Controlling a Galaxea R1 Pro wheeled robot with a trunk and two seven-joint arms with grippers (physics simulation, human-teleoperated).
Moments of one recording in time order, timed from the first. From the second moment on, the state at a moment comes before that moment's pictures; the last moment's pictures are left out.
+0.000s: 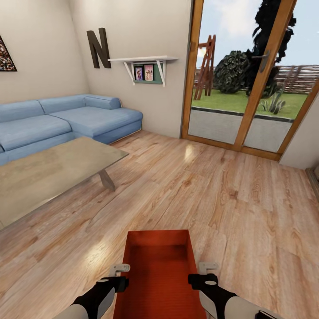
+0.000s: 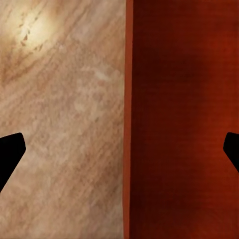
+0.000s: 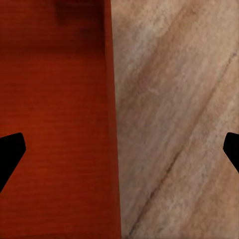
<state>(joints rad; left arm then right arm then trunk) -0.58 -0.08 -0.06 -0.23 0.09 0.15 0.12 -0.67 0.10 1.12 -0.05 -1.08 -0.07 -0.22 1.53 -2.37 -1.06</state>
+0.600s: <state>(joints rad) -0.58 -0.08 -0.06 -0.24 0.10 0.15 0.12 -0.67 0.09 1.11 -0.05 -1.08 -0.07 -0.22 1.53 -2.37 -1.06</state>
